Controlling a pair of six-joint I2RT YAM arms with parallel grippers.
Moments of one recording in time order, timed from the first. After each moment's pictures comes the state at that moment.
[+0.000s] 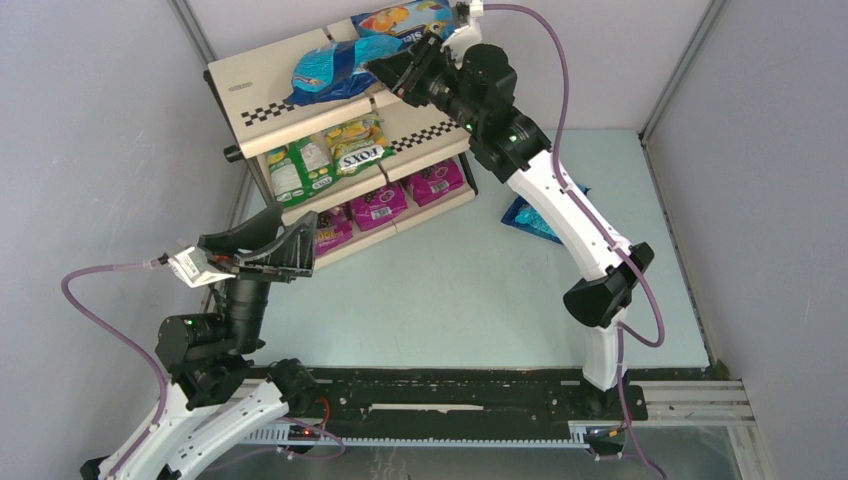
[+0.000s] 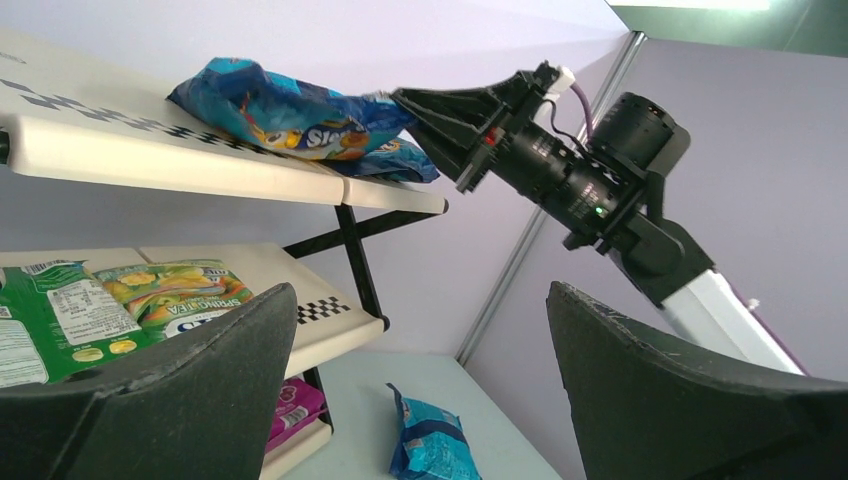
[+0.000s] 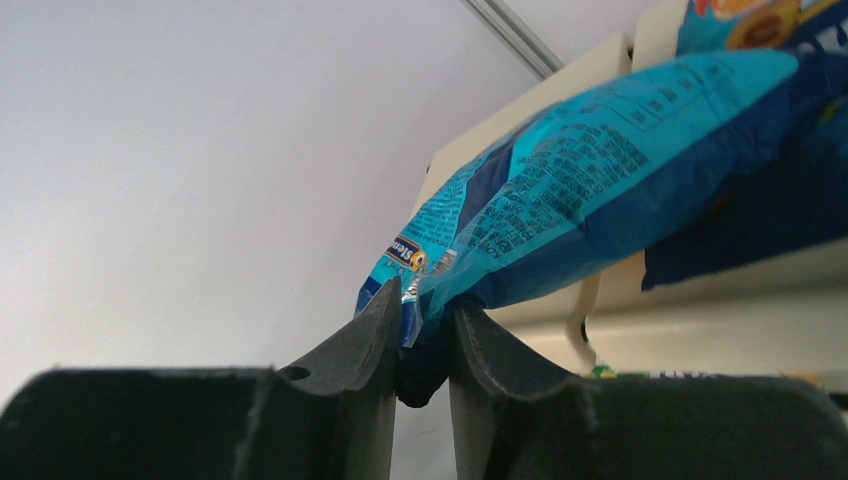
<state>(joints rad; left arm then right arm) -0.80 0.31 0.73 0.20 -0.42 -0.26 0.72 1.98 2.38 -0.20 -0.09 0.86</state>
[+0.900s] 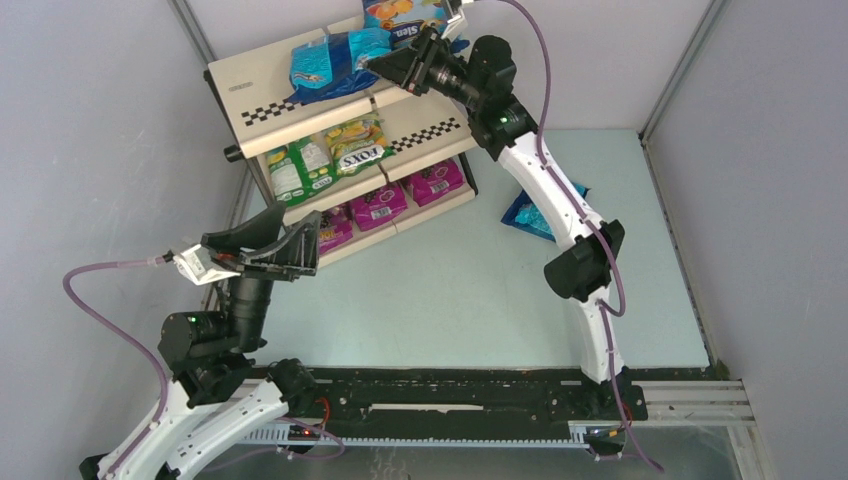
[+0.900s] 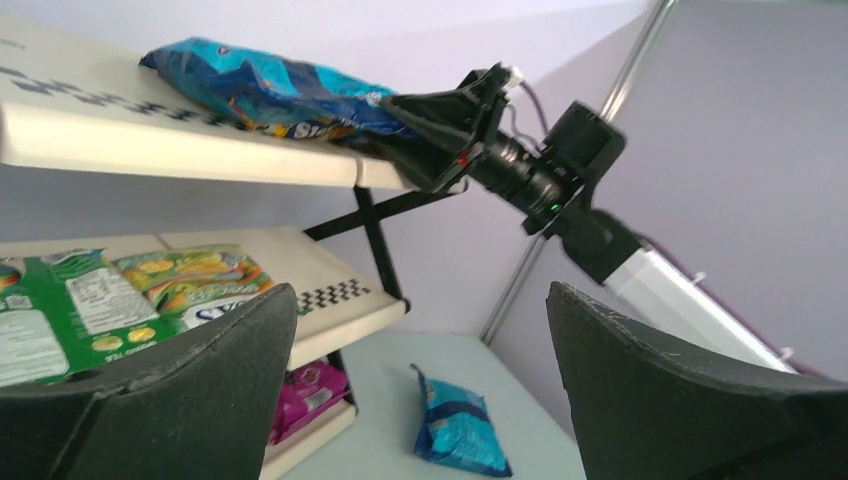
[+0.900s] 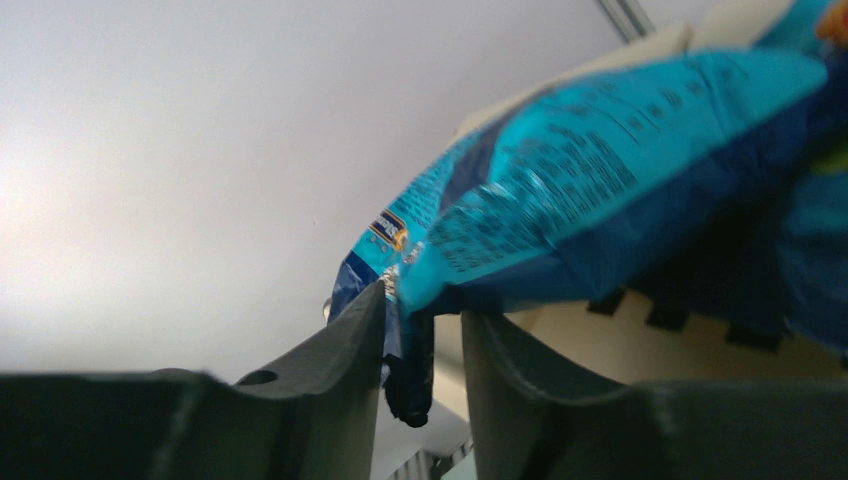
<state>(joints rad) -0.81 0.34 0.74 0.19 -0.43 -0.23 0.55 2.17 2.47 -0.02 -0.54 0.96</state>
